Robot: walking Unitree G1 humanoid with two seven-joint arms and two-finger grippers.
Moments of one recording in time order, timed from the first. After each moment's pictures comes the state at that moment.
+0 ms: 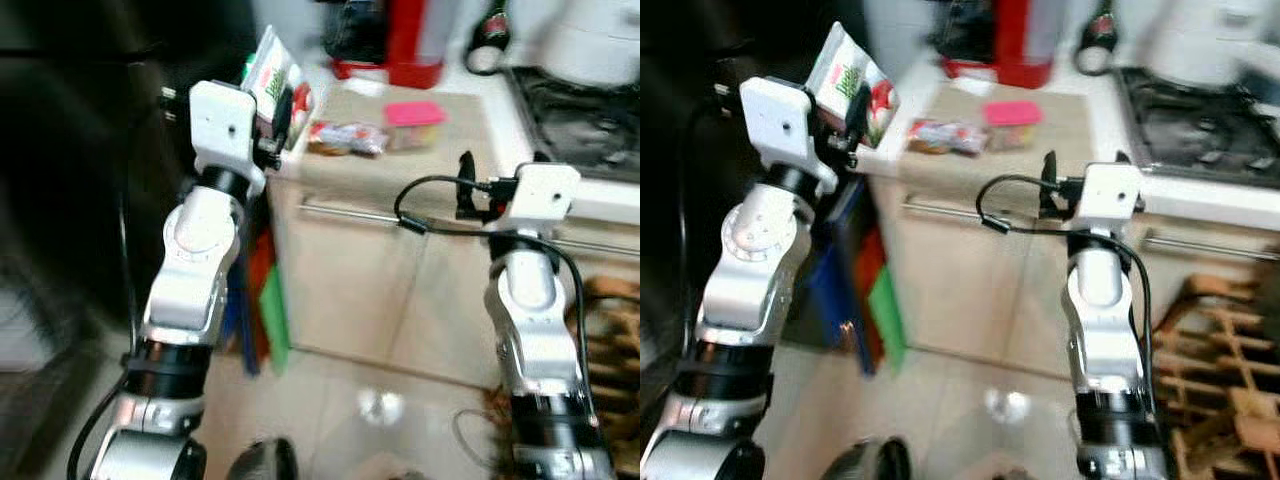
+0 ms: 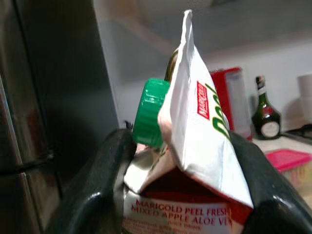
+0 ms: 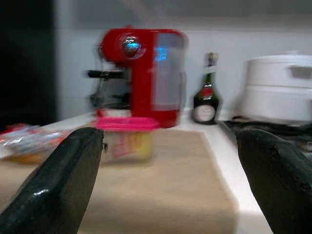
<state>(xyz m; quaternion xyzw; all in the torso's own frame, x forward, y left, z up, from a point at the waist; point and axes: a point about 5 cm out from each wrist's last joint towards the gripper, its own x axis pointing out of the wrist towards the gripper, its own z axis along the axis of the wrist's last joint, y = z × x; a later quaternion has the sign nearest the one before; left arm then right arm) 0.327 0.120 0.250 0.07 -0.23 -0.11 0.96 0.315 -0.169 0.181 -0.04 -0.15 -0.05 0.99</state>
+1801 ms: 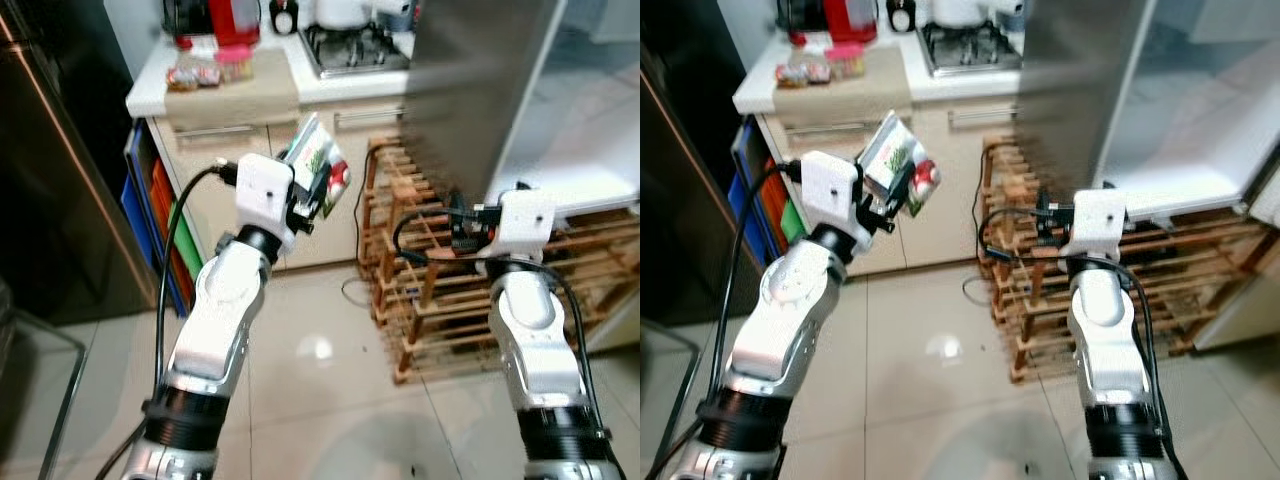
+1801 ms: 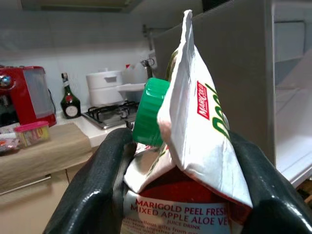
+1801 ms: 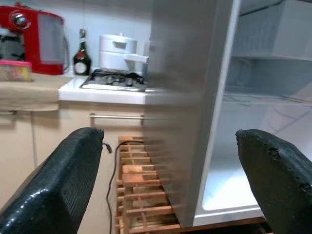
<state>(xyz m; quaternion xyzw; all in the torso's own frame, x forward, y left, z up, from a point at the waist) 0.308 0.092 0.200 0.03 -0.15 -0.19 0.97 0.311 -0.180 0.157 -0.07 -0.10 -0.02 0.99</state>
